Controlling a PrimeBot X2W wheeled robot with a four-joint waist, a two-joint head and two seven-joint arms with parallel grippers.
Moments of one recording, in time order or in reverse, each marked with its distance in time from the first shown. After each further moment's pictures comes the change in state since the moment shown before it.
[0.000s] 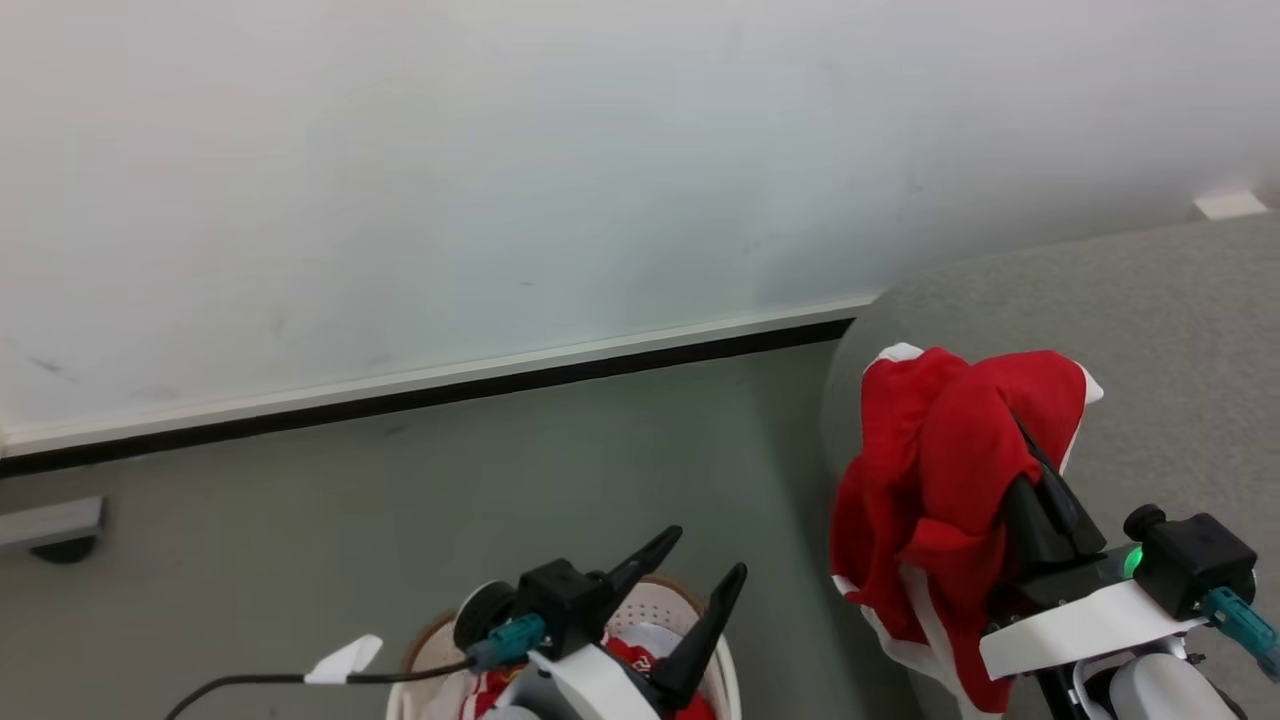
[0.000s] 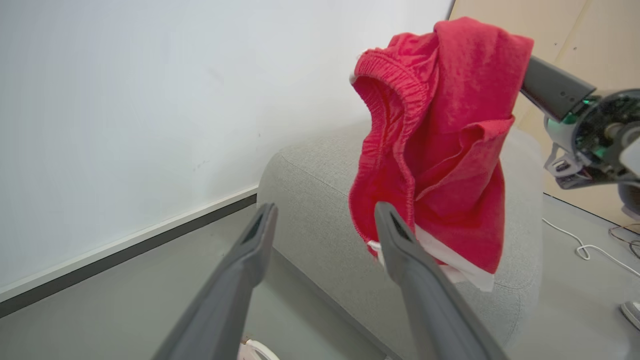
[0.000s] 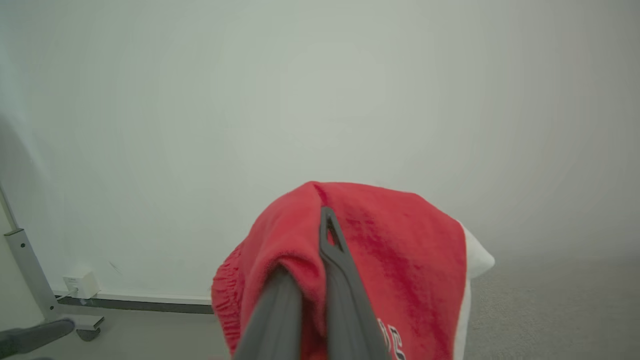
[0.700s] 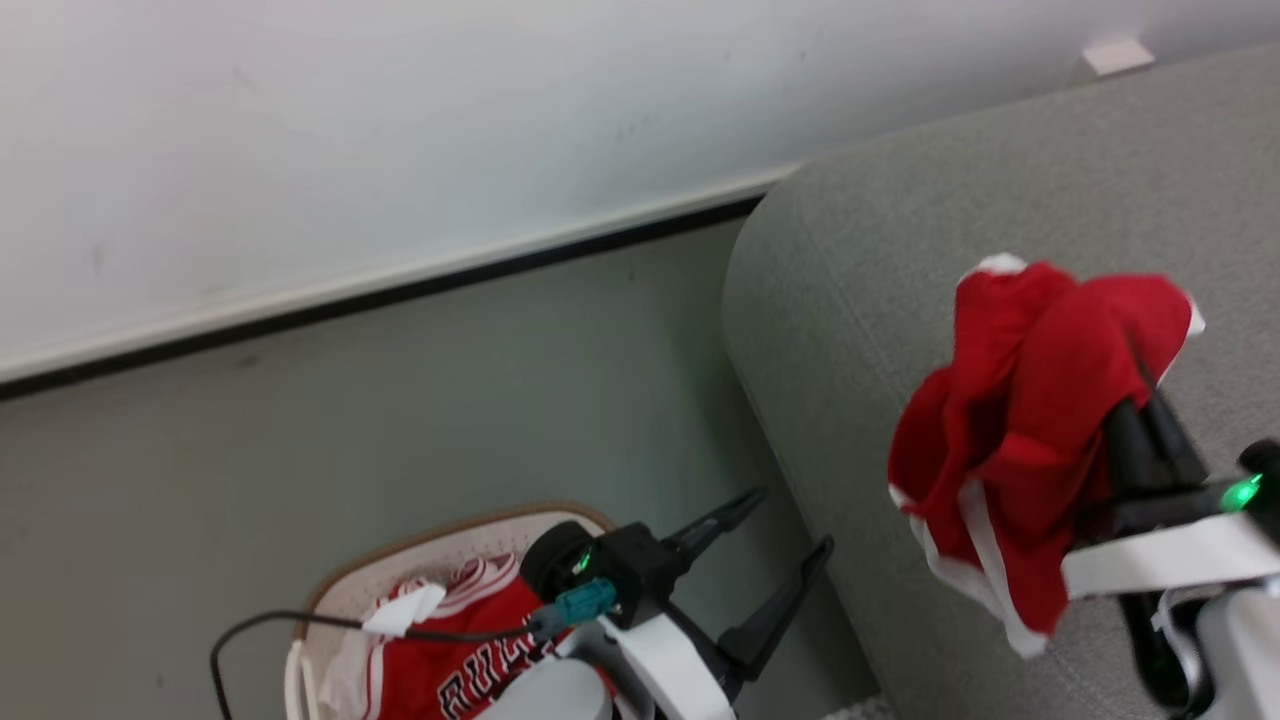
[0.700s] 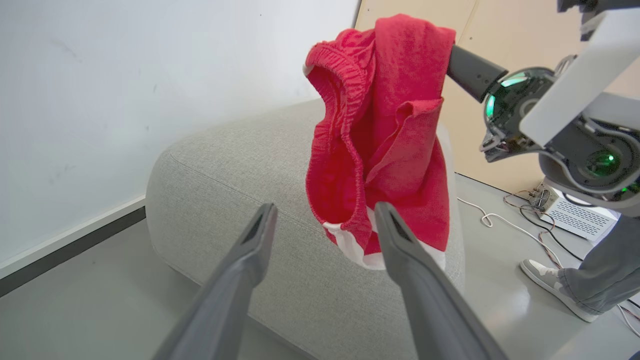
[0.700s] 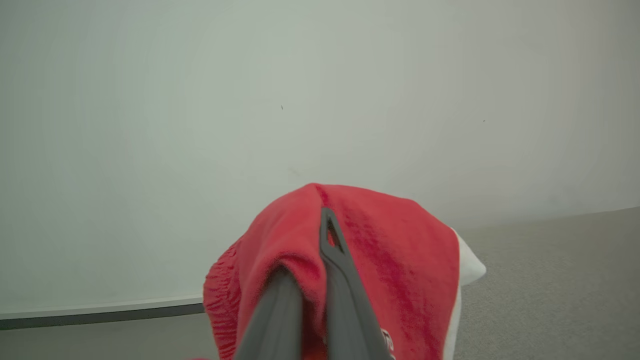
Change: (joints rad) left arm -0.106 -0.021 -0.113 -0.044 0.002 -0.002 0.000; right arm -0.060 -0.033 -0.115 -0.016 0.010 0.000 0.000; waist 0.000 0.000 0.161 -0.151
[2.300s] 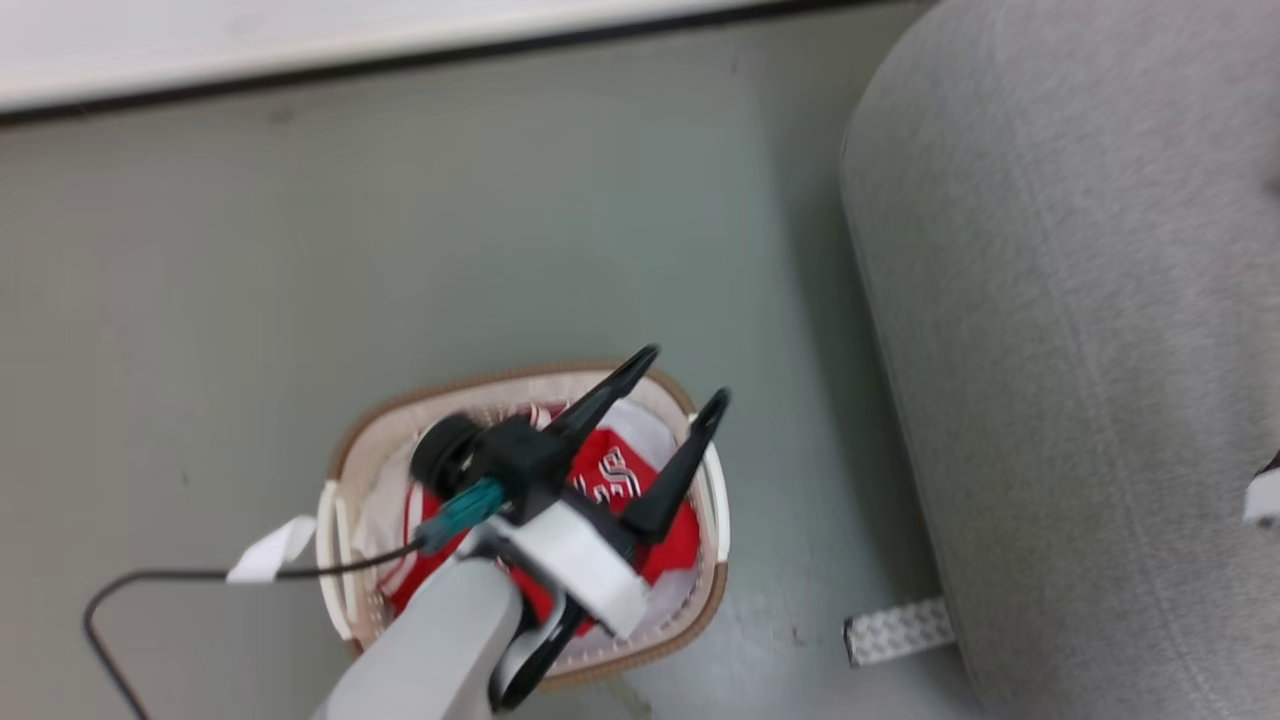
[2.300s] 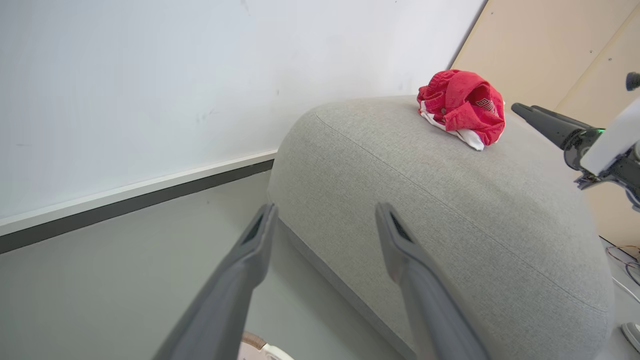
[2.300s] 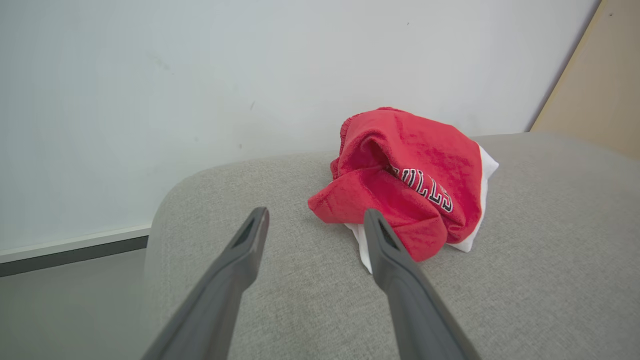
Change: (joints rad) left arm -0.087 0.054 0.189 -0.048 0.076 0.000 0.000; right arm -0.192 0.036 -0.480 0.250 -0.231 0.000 0.002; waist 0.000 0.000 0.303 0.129
